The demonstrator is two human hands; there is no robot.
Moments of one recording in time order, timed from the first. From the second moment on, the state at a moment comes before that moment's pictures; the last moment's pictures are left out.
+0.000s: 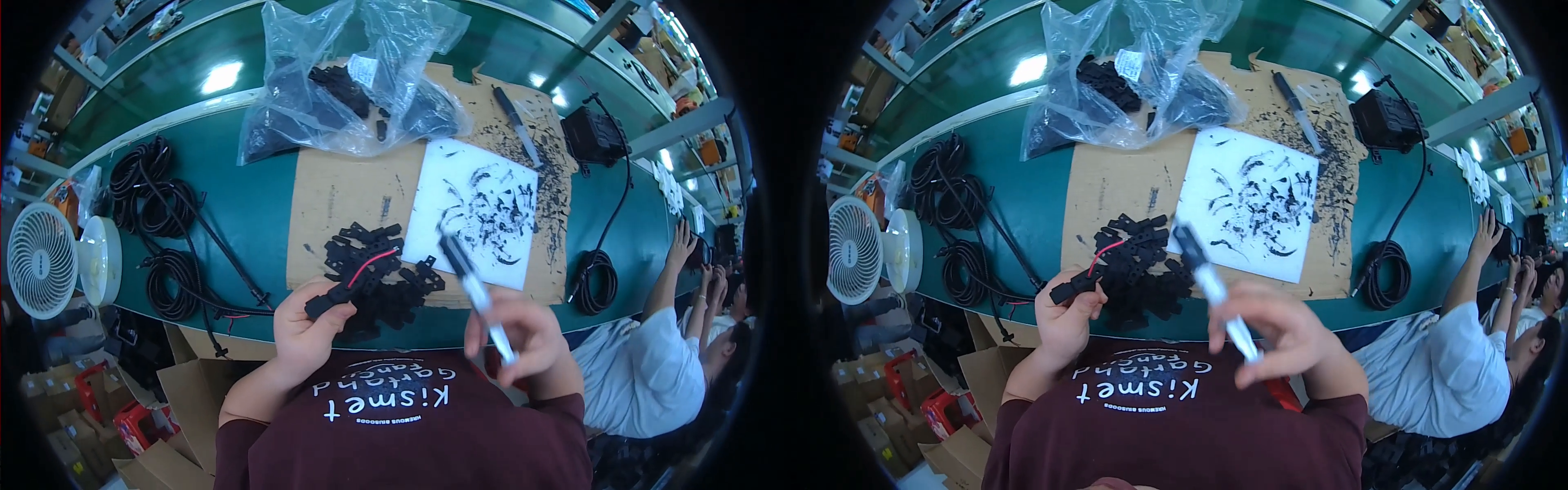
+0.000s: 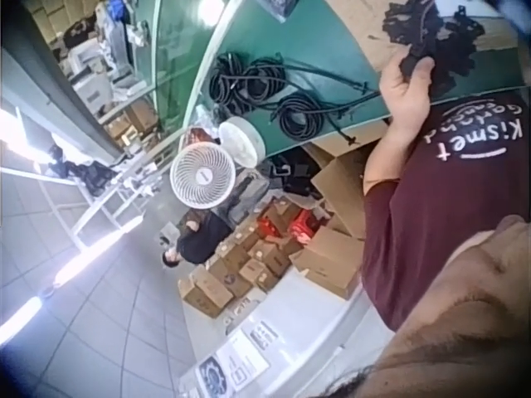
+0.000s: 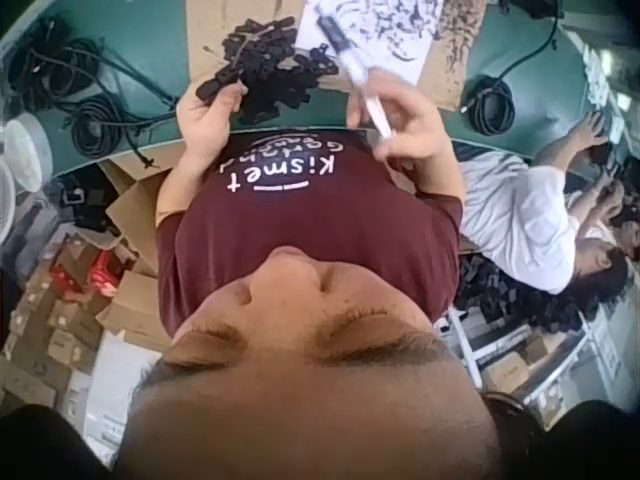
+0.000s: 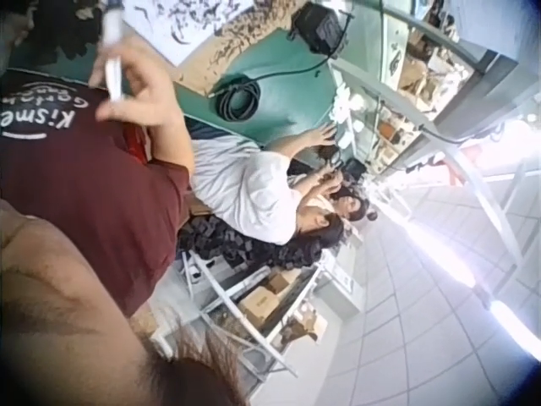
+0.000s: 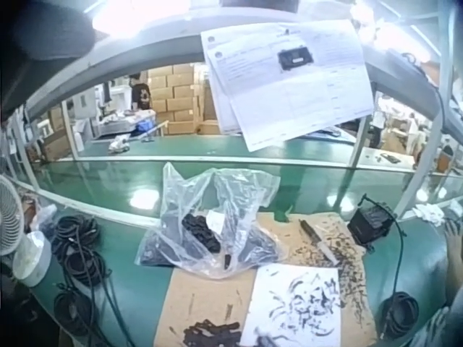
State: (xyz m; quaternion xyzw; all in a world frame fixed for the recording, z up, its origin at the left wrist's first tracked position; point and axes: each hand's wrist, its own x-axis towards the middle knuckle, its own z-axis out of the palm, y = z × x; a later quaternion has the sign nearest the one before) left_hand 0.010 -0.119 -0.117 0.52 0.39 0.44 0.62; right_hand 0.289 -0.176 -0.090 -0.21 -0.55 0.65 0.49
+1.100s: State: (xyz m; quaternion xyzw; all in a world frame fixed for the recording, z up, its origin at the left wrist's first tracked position) left_hand 0.012 -0.125 -0.115 0.63 0.32 0.49 0.51; right_hand 0.246 -0.172 -0.093 -0.04 -0.52 0.71 0.47
